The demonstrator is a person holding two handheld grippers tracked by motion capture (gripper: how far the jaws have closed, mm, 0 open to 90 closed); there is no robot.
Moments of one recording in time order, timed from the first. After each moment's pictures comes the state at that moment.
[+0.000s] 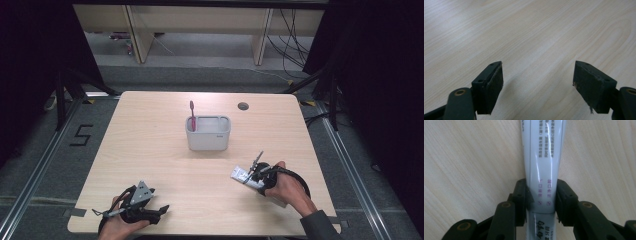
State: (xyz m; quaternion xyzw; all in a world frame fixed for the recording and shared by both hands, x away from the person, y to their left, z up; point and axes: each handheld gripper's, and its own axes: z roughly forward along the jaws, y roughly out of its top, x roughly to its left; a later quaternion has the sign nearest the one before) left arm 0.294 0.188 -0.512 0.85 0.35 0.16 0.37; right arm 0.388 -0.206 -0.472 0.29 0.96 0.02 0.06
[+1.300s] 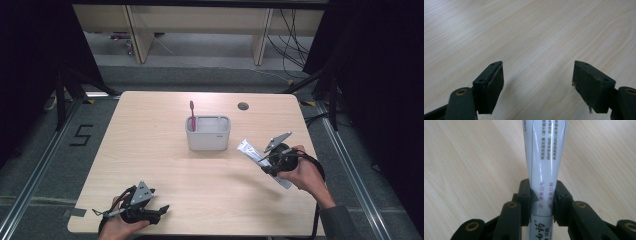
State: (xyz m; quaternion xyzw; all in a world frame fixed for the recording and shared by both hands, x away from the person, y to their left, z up) left arm 0.293 0.188 -0.513 0.84 0.35 0.16 0.37; right arm 0.402 -0.244 -0.413 0.30 0.93 0.21 0.11
